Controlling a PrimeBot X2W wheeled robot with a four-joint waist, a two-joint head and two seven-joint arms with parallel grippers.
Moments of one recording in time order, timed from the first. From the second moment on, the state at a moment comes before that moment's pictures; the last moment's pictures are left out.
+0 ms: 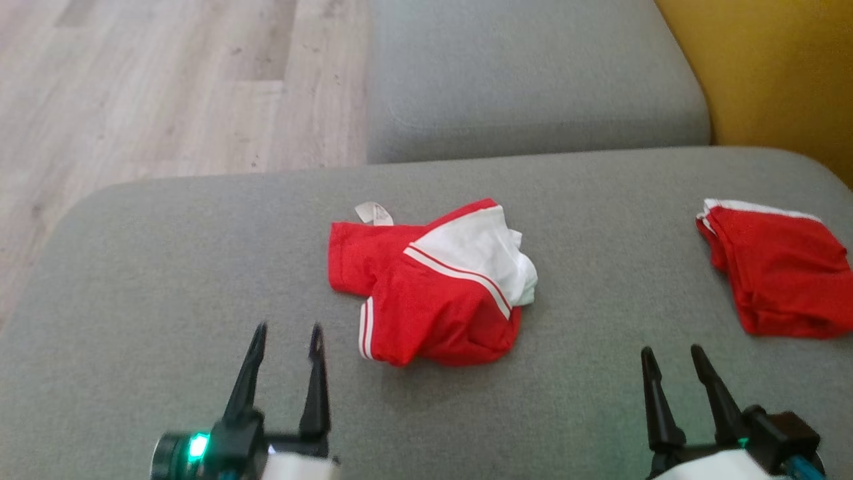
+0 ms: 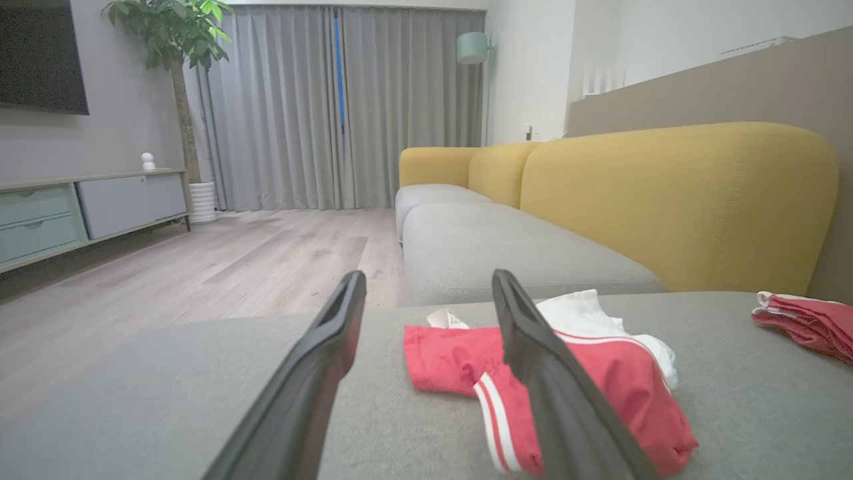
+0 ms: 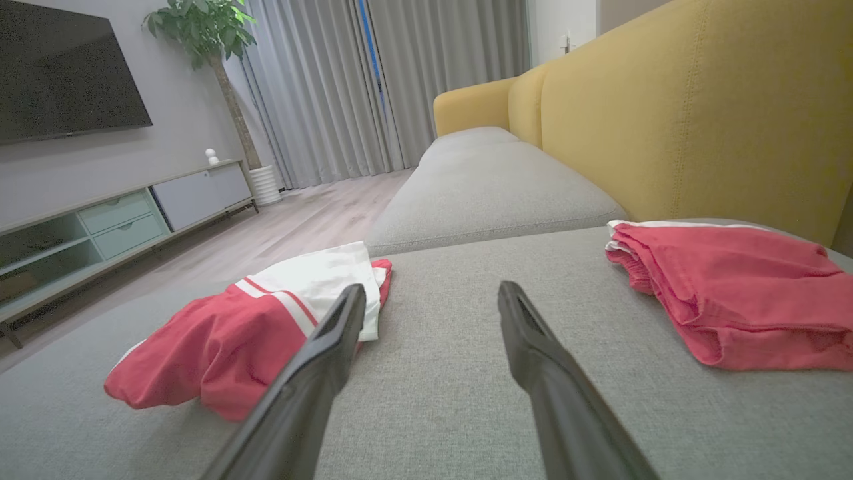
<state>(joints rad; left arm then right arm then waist) 0.04 0.09 -0.35 0.14 -0.18 0.18 -0.26 0.17 -0.05 0.06 0.19 0.21 0.13 -0.25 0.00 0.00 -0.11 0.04</state>
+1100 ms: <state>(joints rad) 0.21 0.07 -0.29 0.11 -0.11 0.16 -0.26 0.24 -0.04 0.06 0.18 0.19 0.13 -0.25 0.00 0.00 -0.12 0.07</state>
